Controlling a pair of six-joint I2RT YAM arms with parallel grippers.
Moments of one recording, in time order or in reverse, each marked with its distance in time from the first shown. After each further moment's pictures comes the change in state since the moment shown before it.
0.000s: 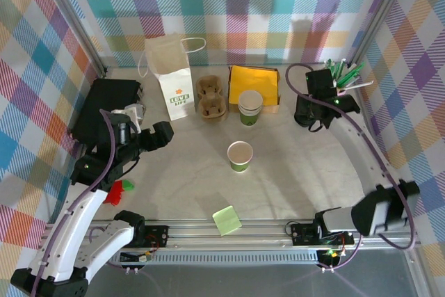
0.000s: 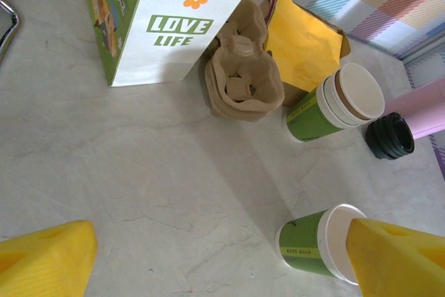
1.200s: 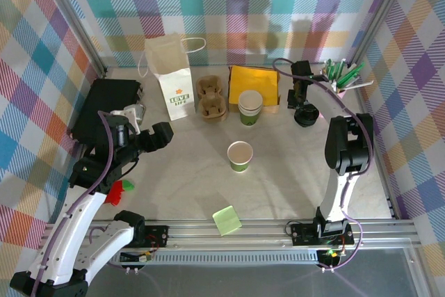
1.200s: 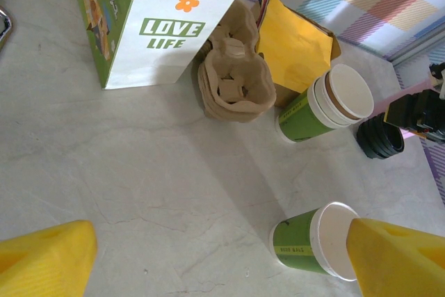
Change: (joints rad) left arm 0.000 -0.019 -0.005 0.002 0.012 0.001; right arm -0.080 0.564 0.261 0.061 -0.071 0.045
